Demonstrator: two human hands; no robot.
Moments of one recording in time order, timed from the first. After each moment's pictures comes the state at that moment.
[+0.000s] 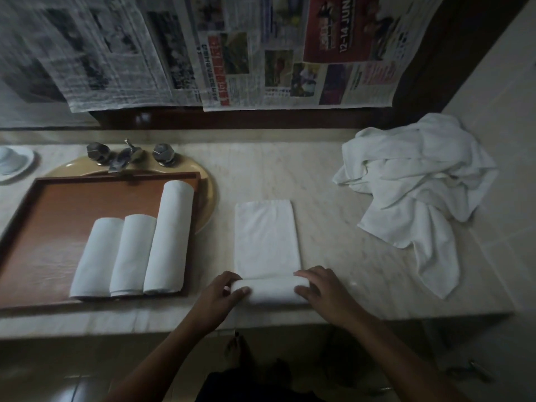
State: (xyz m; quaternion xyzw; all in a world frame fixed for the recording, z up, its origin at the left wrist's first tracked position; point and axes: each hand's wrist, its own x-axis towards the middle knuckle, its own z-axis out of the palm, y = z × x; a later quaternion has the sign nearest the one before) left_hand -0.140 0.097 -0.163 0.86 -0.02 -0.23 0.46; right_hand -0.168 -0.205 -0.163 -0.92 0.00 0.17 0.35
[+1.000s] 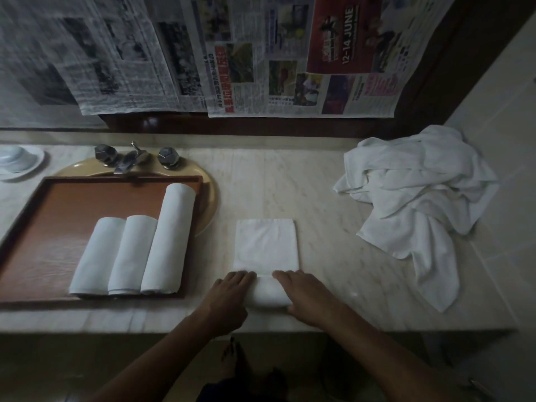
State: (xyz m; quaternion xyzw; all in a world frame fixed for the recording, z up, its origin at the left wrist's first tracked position) left_hand -0.129 0.070 -0.172 0.94 -0.26 -0.18 0.14; right_hand -0.146 -0.169 -0.138 -0.96 -0.18 0.18 0.09
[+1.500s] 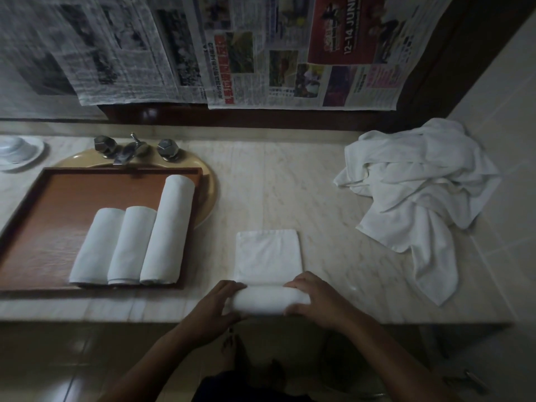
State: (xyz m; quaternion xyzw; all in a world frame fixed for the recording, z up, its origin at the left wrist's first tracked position) left_hand -0.167 0.098 -0.173 0.88 -0.17 -0.21 0.40; right_hand -0.171 -0.203 -0.142 -0.91 -0.06 0.26 0.31
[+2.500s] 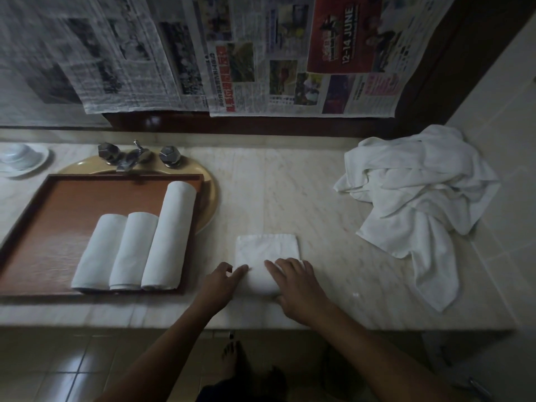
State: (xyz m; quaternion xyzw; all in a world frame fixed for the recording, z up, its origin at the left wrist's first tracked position) left_hand -0.116 0.056 -0.148 0.88 0.12 -0.22 0.40; right_hand -0.144 -0.165 -0.163 -0.97 -0.19 0.11 0.06
